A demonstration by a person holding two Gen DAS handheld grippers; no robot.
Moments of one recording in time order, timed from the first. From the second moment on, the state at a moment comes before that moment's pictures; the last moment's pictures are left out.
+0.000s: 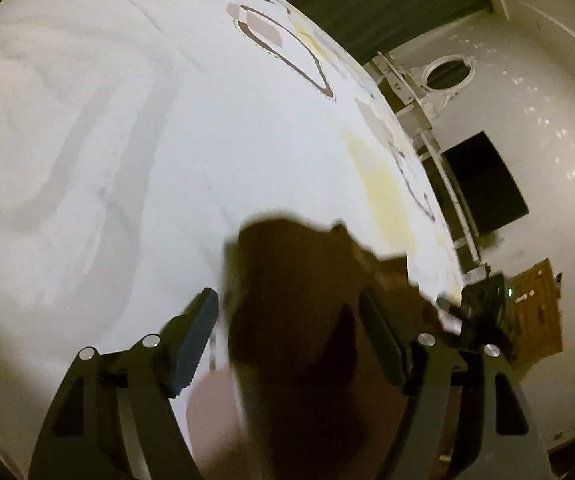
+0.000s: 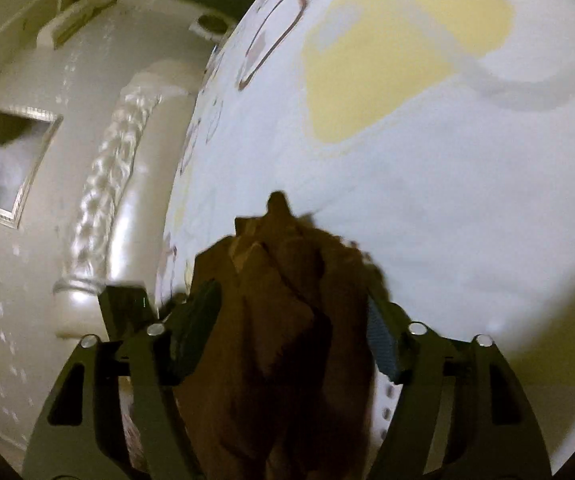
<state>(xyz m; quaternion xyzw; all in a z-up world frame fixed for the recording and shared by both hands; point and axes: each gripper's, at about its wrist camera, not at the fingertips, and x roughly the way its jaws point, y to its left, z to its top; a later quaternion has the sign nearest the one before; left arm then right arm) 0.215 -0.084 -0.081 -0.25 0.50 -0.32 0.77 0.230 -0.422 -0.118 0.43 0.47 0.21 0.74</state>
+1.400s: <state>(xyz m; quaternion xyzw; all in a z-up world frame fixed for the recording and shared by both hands) 0.286 -0.105 -0.079 -0.05 0.47 -0.22 0.85 0.321 -0.410 -0.135 0.43 0.45 0.22 0.75</state>
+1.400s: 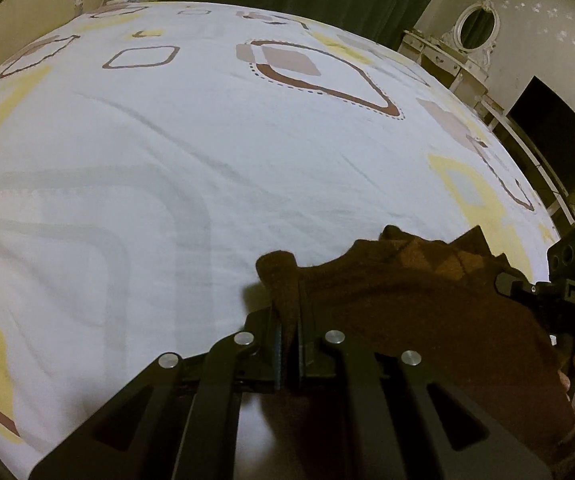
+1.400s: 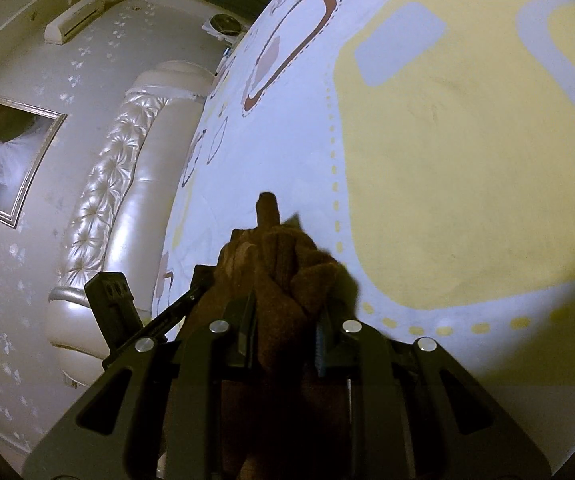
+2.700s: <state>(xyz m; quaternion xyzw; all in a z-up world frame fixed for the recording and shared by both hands) 0.121 -0.056 -0.083 -0.26 0.55 -0.28 0.74 0.159 -0.371 -0.120 0.45 0.47 0.21 0.73</state>
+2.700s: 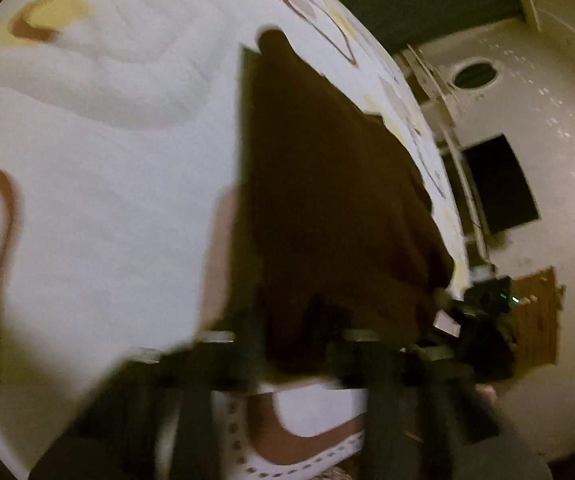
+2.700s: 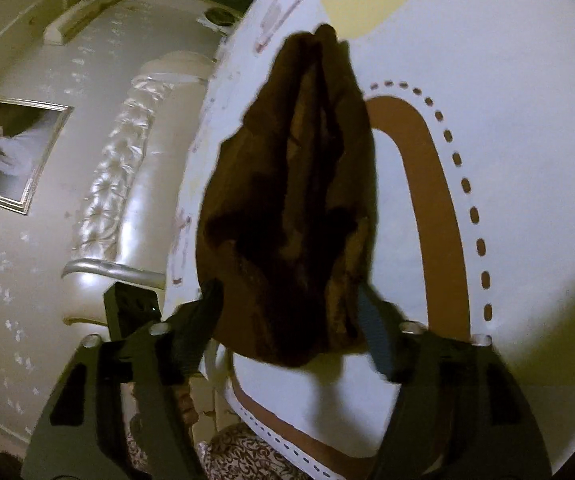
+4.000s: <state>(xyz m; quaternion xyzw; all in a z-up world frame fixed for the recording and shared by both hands) 0.056 -0.080 -0.058 -0.03 0.47 -0.14 0.87 0.093 -0.364 -0.099 0.36 0.51 0.15 0.77</state>
